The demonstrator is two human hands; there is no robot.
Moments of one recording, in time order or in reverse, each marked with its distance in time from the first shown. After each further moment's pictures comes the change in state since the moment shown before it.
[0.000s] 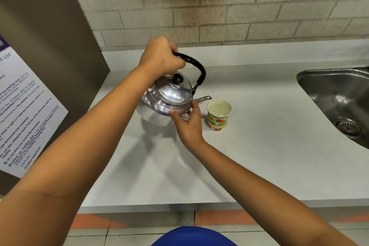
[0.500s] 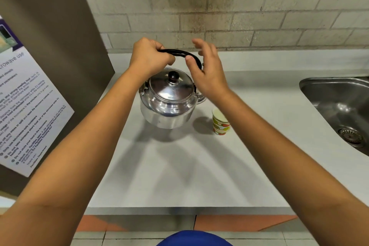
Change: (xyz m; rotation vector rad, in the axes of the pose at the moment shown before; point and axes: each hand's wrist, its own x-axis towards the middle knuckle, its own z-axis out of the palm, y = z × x) left_hand -0.004 -0.030 -0.025 -0.318 0.124 -0.160; right_hand 0.056 -0.117 -0.014 -0.527 -0.045 -0.586
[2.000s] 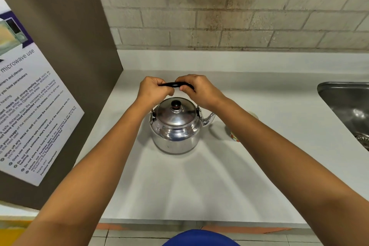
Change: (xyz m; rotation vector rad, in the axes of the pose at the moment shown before) left_hand 0.012 -0.113 0.016 -0.186 -0.105 -0.231; right_hand 0.017 0.031 0.072 -0.164 -0.546 0.032
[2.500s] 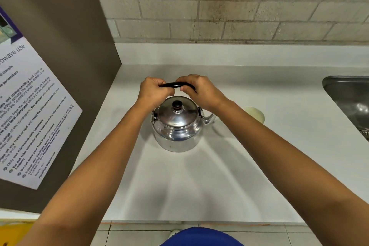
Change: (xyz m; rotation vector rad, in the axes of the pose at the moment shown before) left_hand 0.009 -0.018 0.003 0.008 -0.020 -0.002; right_hand 0.004 0.006 0.014 0.003 0.010 0.020
